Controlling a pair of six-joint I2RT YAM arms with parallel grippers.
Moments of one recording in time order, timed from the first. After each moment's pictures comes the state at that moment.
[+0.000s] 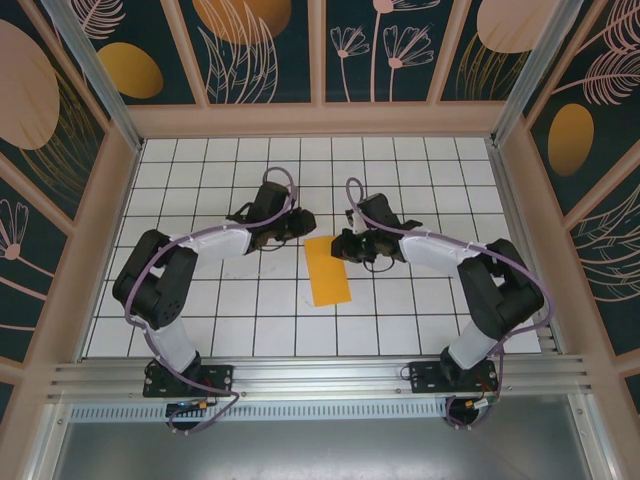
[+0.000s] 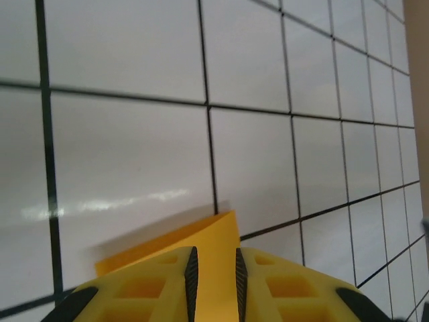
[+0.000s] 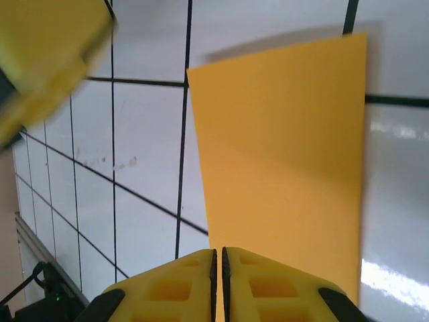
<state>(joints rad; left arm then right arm) -0.54 1.77 1.00 0.03 0.30 -0.79 0.58 1.65 0.93 -0.21 -0.47 0.67</state>
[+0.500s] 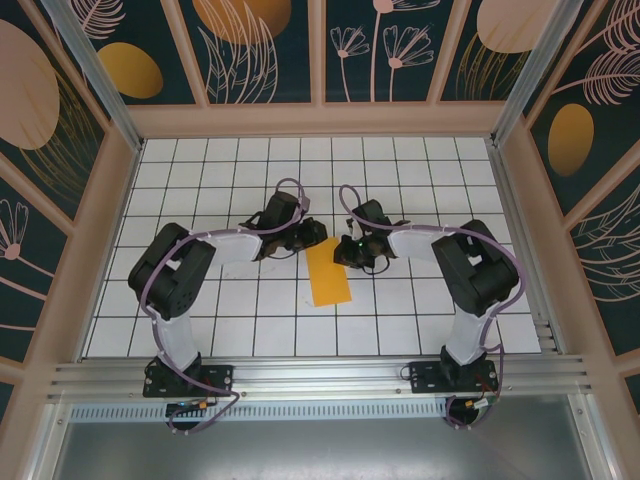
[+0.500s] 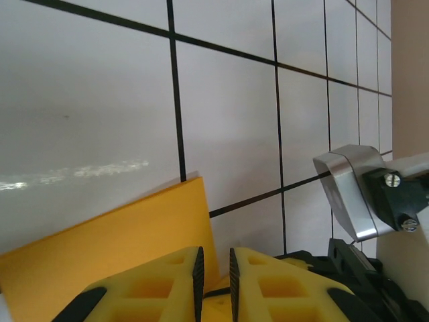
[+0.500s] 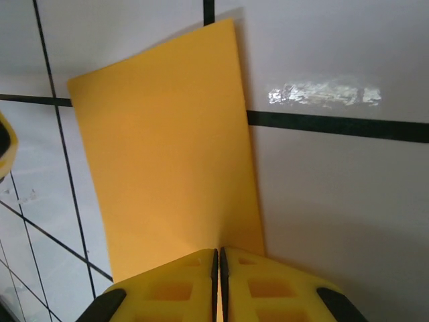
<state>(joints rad) -0.59 1.88 1.00 0.15 0.41 -0.86 0.56 1.82 0.94 -0.20 -0.44 0.67</state>
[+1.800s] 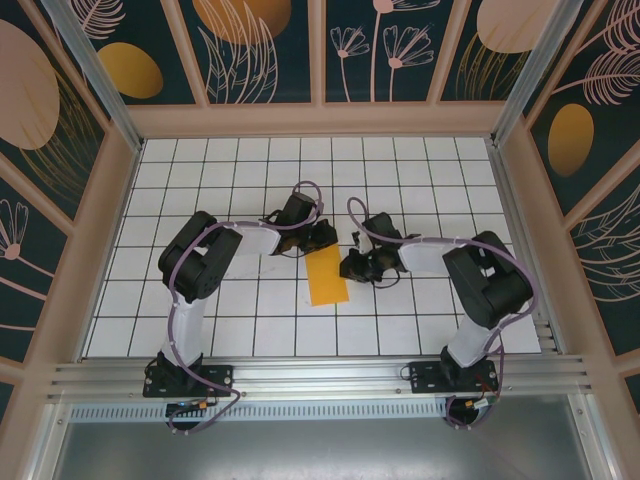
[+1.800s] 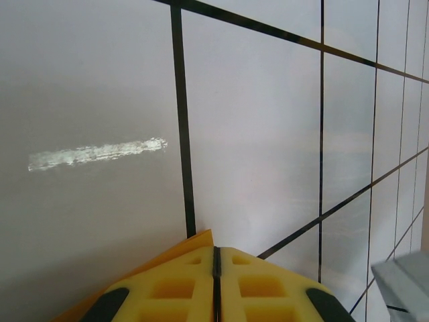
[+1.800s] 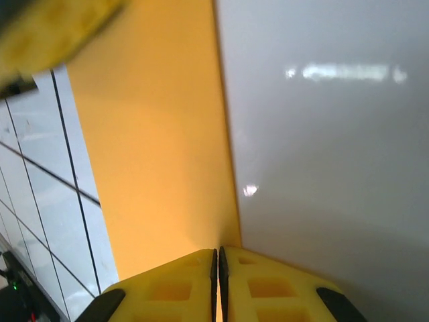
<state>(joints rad) -0.62 2.08 1.15 0.14 0.41 -0.87 0.56 1.70 0.76 -0.16 -0.53 0.65</state>
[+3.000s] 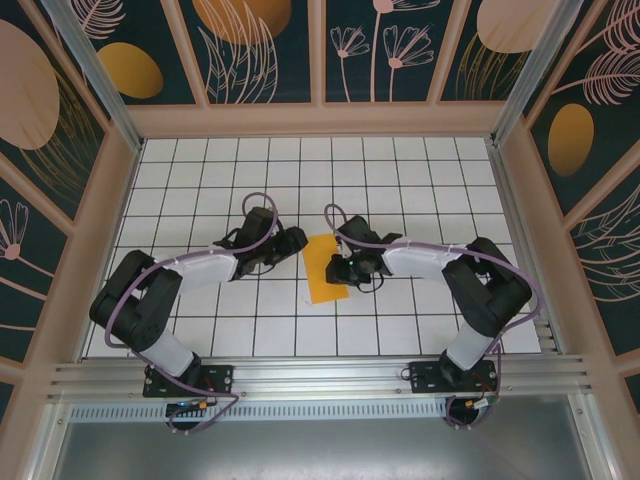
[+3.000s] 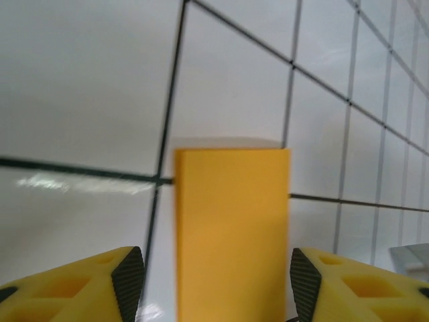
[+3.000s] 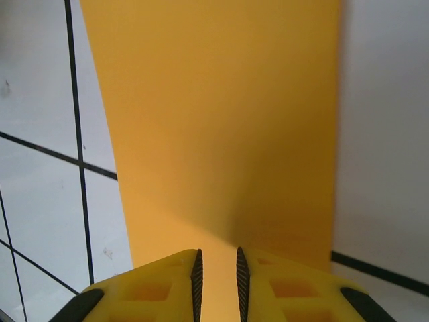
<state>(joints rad) -0.56 1.60 0.73 0.09 0.18 -0.98 0.75 1.68 0.88 -0.32 -0.30 0.69</state>
